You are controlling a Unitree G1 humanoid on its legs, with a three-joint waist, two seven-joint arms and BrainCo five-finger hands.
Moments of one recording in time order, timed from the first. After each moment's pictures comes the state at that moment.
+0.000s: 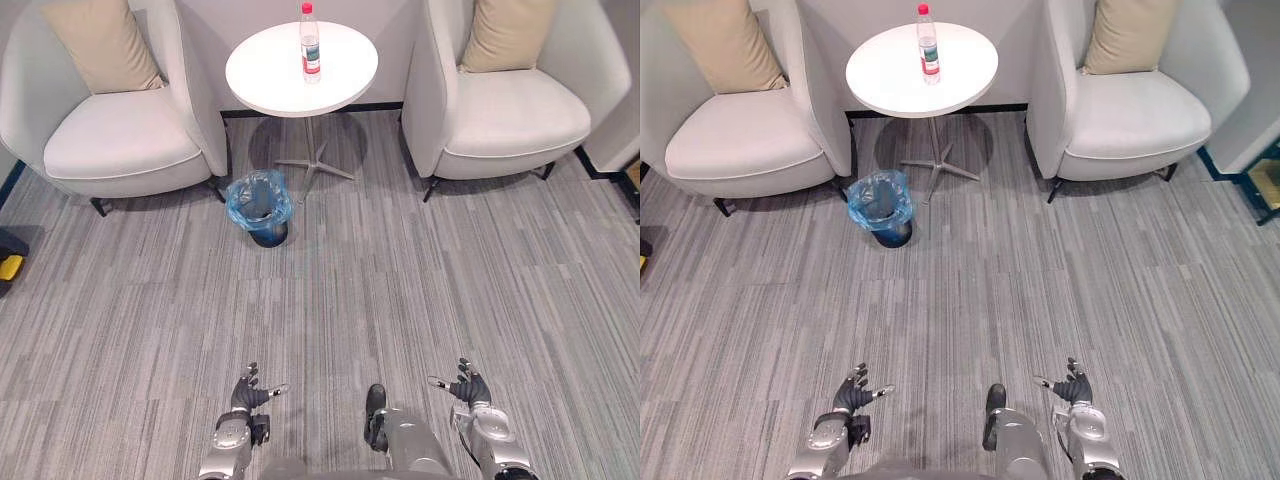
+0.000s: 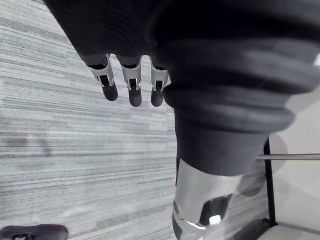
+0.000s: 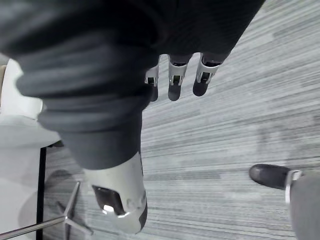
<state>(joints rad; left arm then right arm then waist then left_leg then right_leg) 0.07 0.07 -0.03 0.79 -0.10 -0.12 0.11 0.03 -0.14 -0.11 0.81 0.11 -0.11 -0.11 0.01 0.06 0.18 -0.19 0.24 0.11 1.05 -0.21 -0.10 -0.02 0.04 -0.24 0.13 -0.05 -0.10</state>
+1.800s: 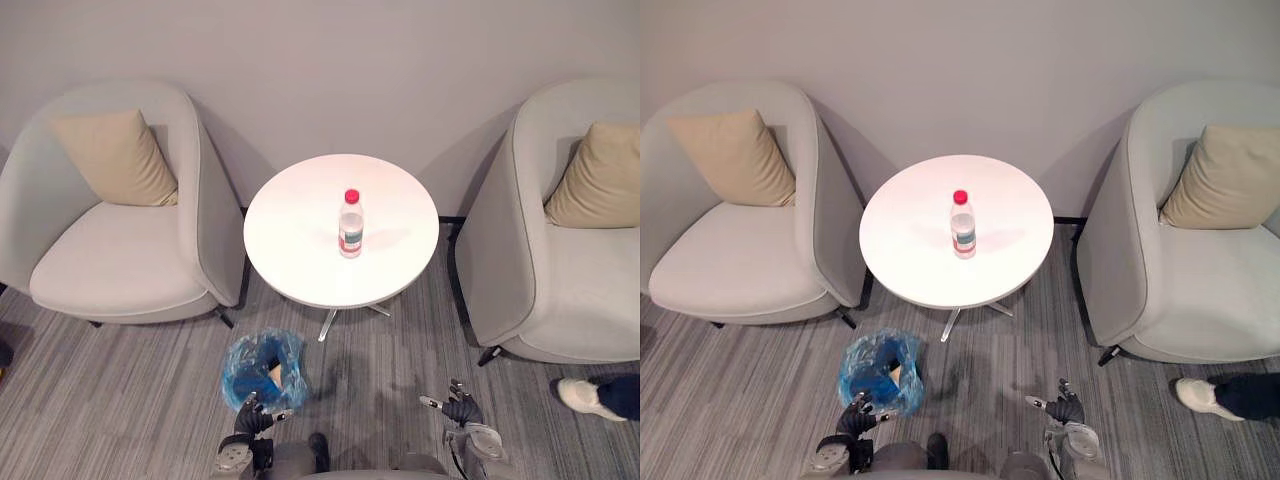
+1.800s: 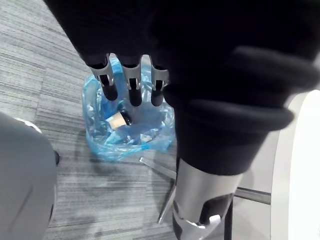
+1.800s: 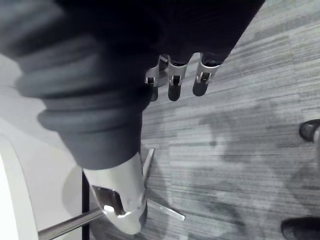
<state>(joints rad) 0.12 0.09 -0.07 0.84 -0.11 -0.10 0.09 0.05 -0.10 -0.11 0.88 0.08 -0.10 -0.08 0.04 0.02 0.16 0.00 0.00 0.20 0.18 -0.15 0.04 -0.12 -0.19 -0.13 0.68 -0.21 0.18</state>
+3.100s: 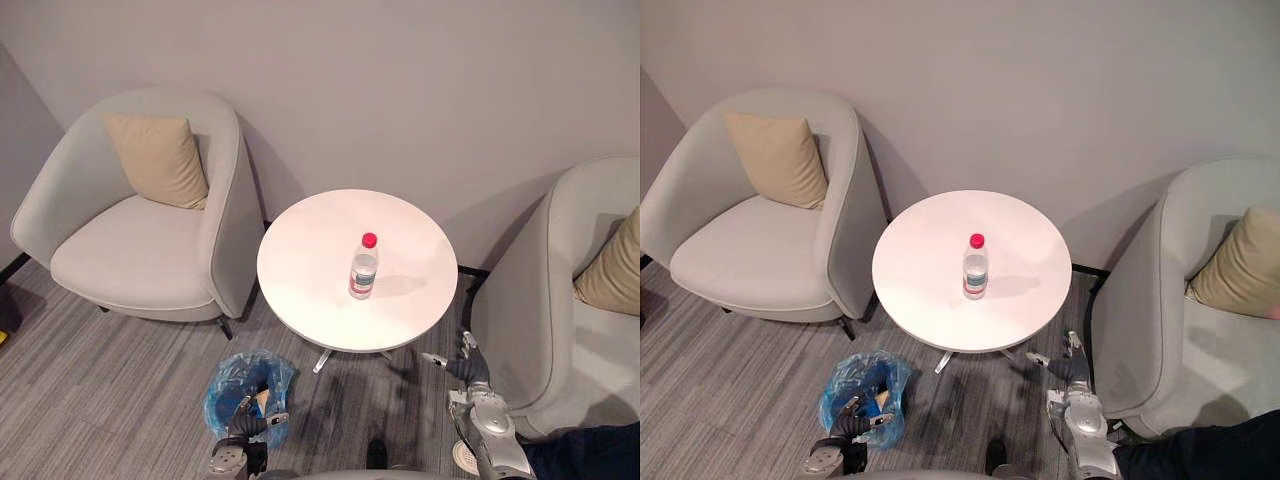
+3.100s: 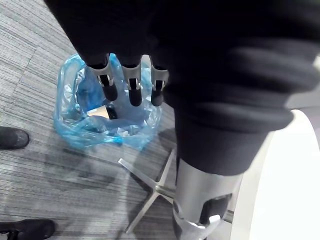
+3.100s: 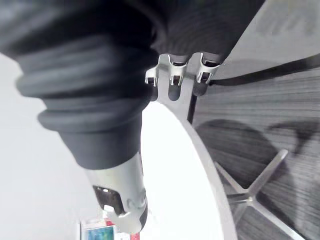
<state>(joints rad) 0.13 0.09 -0.05 0.82 -0.11 -0.10 0.09 0.11 -0.11 -0.11 0.40 0.03 -0.14 -0.12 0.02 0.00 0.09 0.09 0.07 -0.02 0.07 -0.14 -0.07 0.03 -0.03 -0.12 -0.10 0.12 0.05</state>
